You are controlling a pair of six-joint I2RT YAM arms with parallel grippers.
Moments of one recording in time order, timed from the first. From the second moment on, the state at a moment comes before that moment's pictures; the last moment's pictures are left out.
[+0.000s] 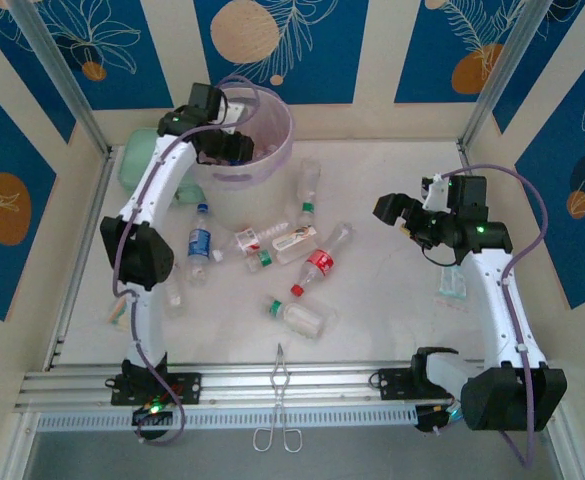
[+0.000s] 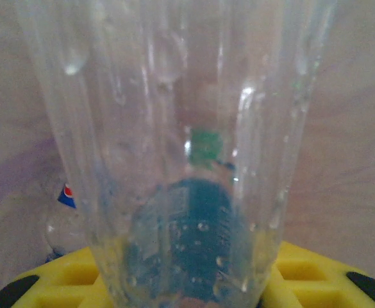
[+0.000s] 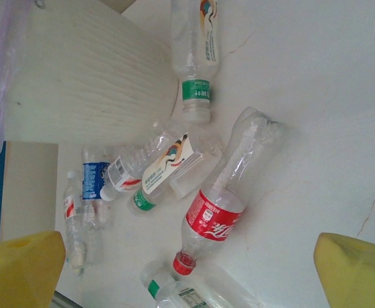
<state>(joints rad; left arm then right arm) -0.29 2.15 2.27 -1.04 0.24 -0.02 -0.05 1.10 1.08 -0.81 -0.58 0.47</state>
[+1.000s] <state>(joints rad) -0.30 2.03 2.31 -1.01 0.21 0.05 0.12 1.21 0.90 -0.77 -0.36 0.98</state>
